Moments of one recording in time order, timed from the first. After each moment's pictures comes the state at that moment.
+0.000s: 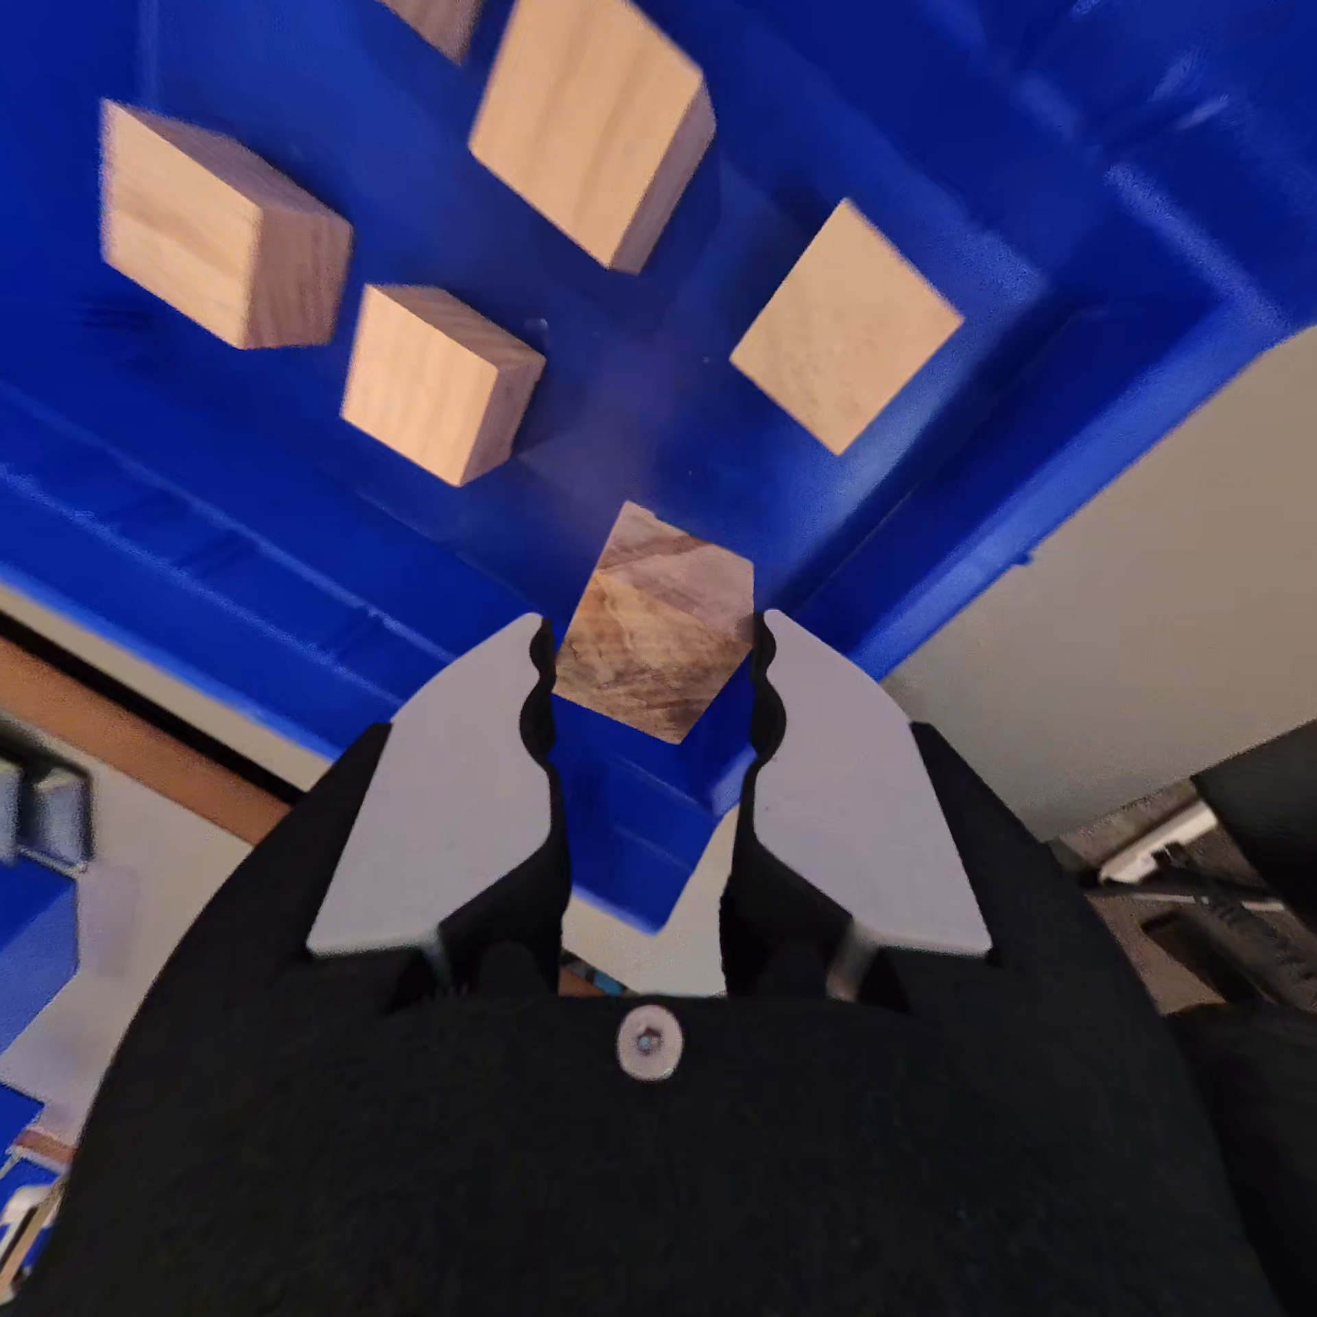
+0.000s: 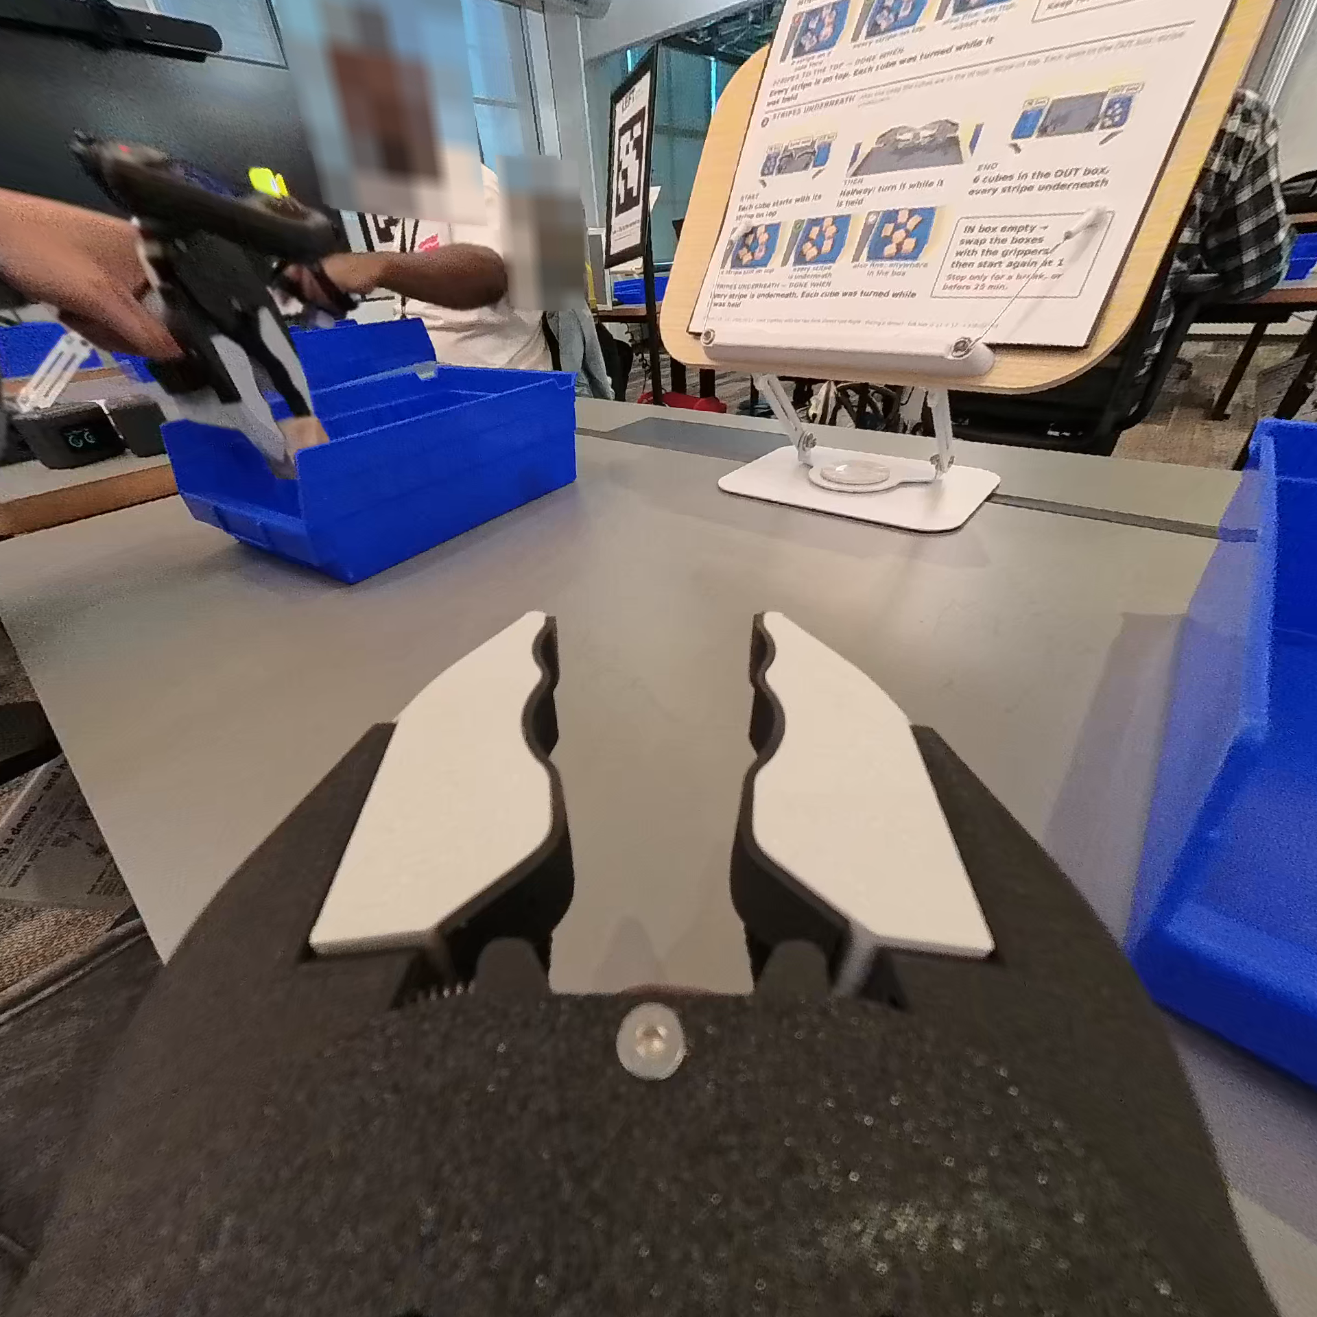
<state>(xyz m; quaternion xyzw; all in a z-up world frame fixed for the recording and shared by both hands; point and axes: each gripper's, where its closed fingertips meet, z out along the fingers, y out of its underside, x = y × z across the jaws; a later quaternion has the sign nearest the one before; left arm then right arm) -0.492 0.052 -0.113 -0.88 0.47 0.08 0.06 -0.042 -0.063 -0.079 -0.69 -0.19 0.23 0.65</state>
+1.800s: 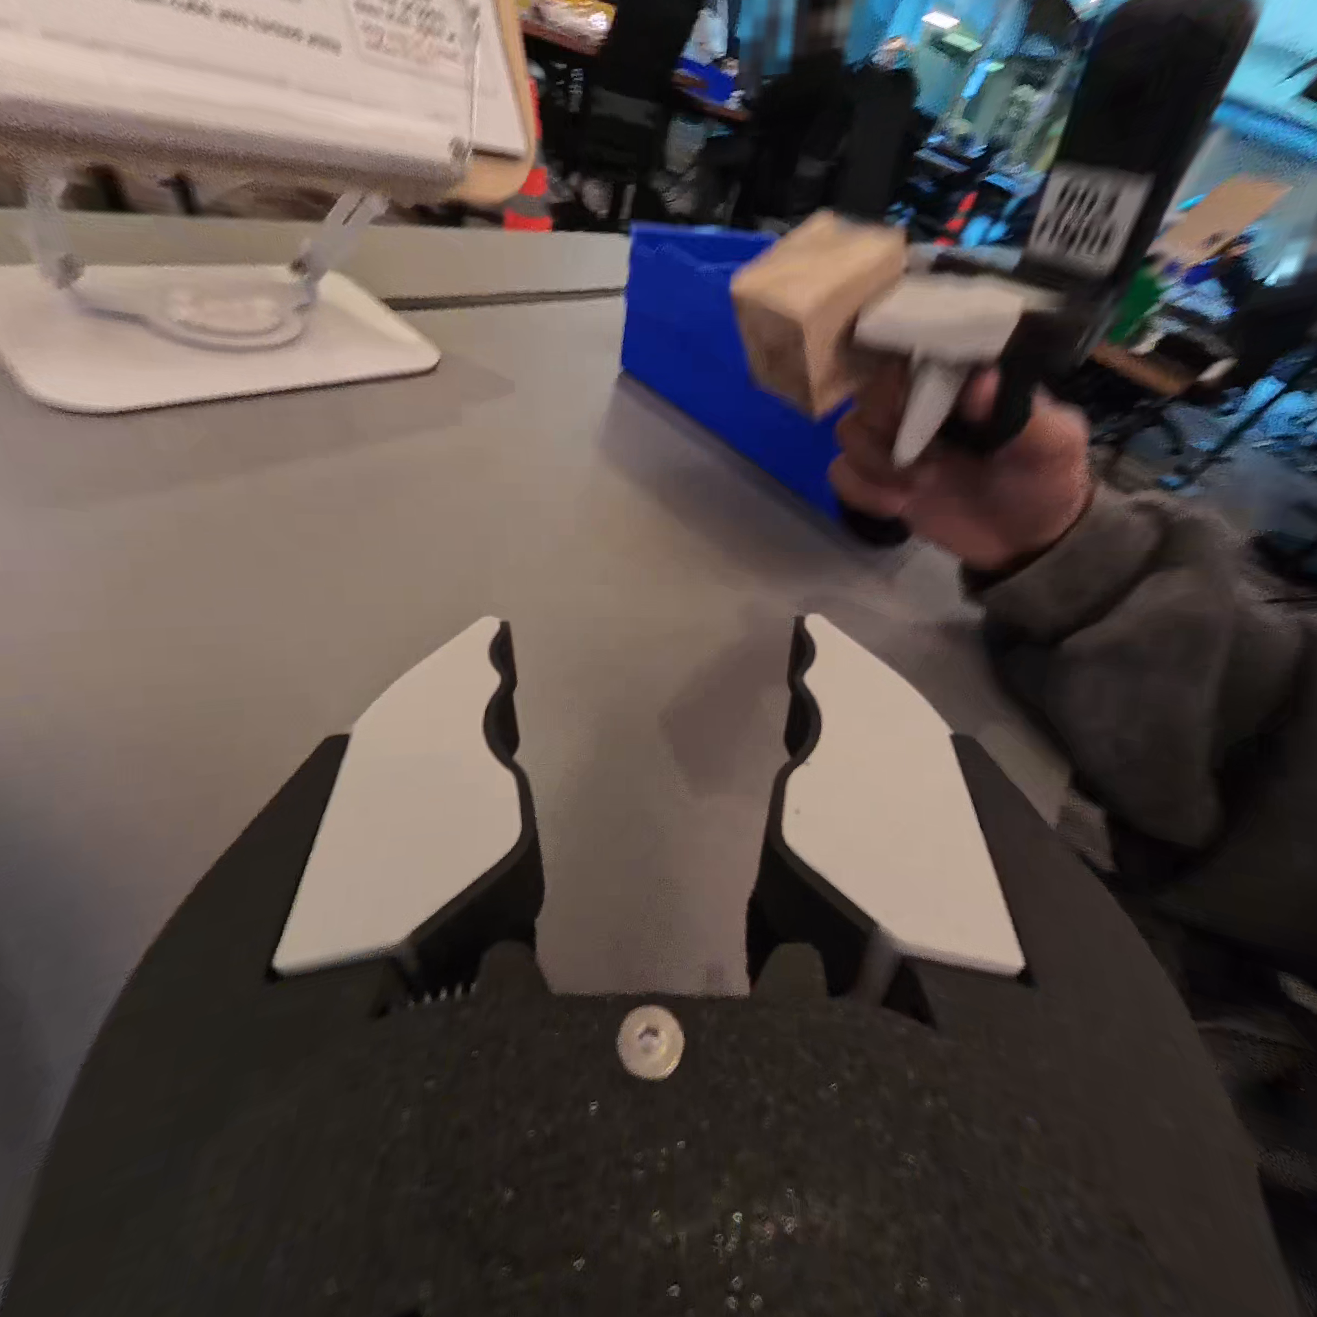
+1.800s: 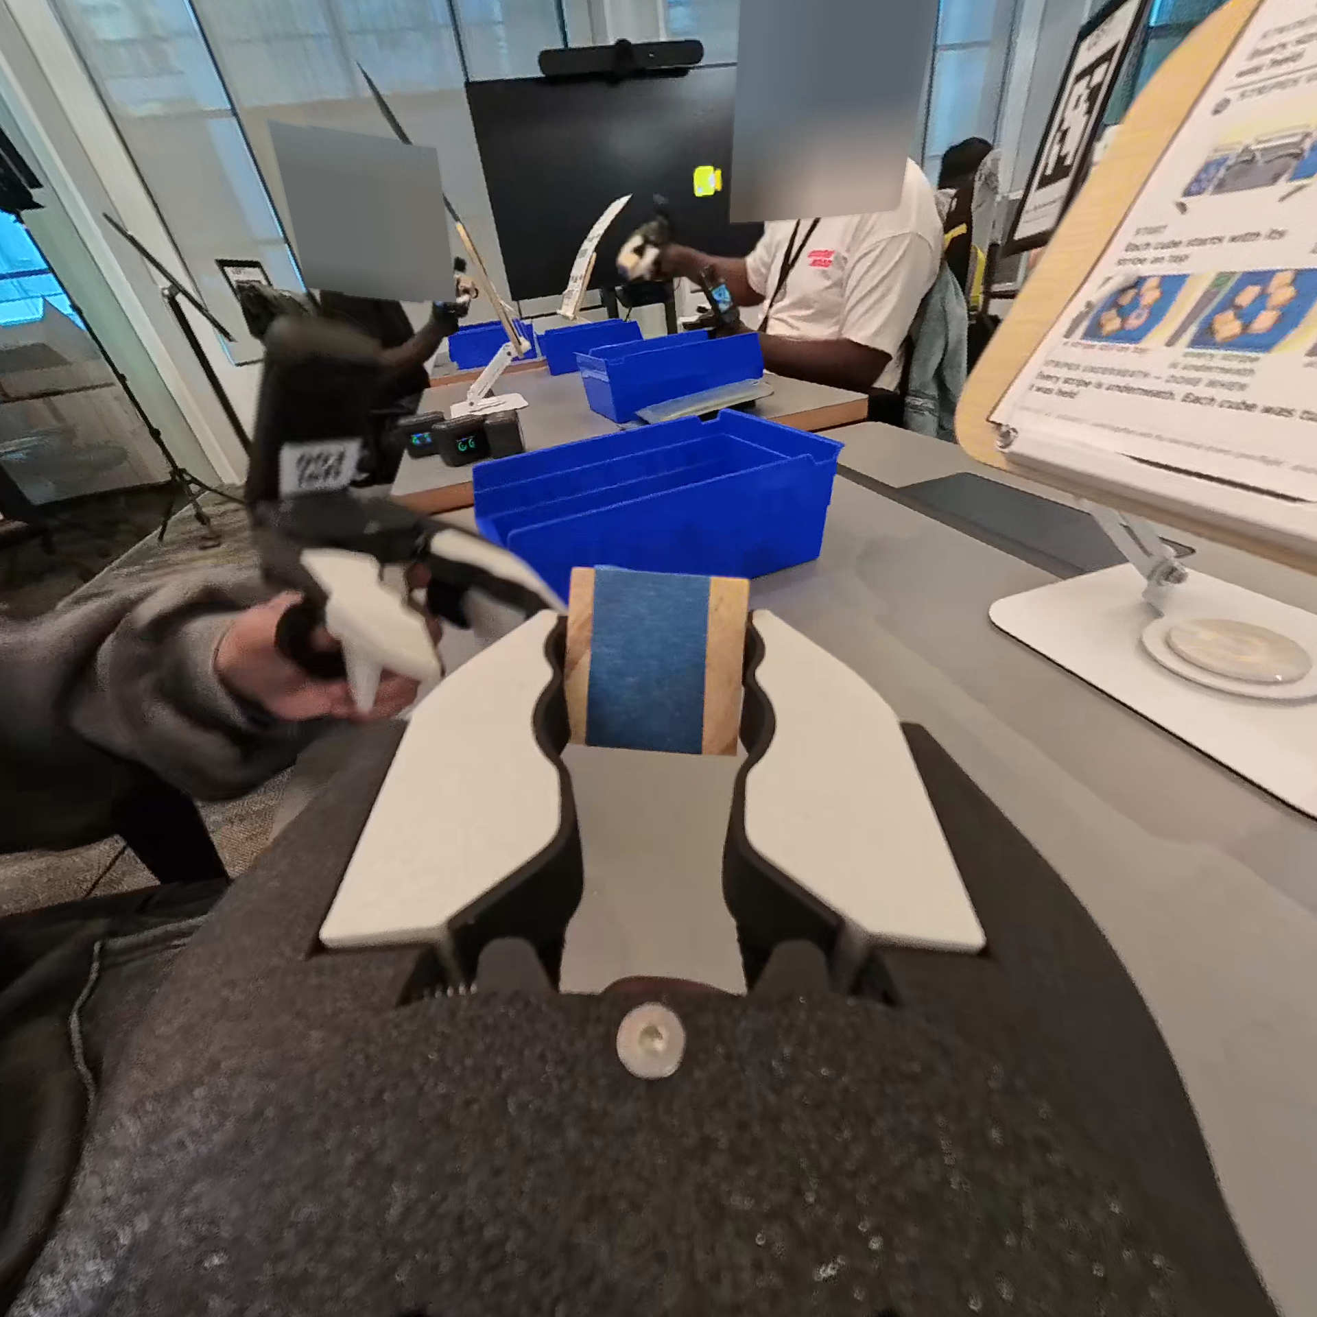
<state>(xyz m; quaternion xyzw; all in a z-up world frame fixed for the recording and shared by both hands) -0.201 -0.023 -0.086 -0.75 0.28 -0.36 0.49 -0.107 0.016 -0.028 -0.61 -0.37 0.43 0.55</state>
